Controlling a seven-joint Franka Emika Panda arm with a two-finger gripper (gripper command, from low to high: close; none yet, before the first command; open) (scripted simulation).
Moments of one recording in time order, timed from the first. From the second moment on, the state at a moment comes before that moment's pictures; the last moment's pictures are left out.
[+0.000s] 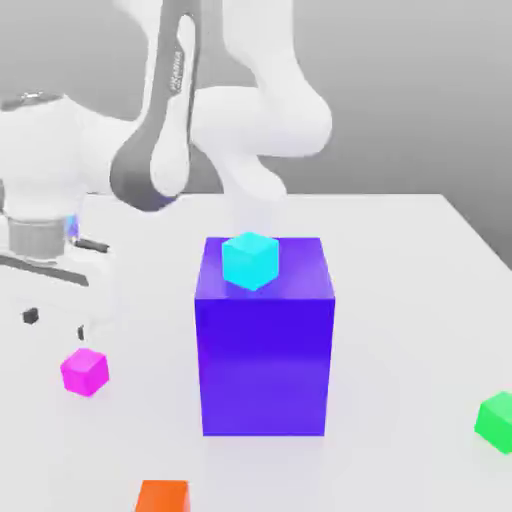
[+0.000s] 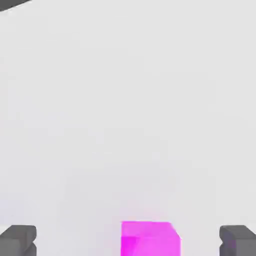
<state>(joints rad) -0.34 0.06 -0.38 -2.78 0.09 2.85 0.40</state>
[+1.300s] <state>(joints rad) 0.21 0.13 0.14 -2.44 0.03 2.62 0.81</state>
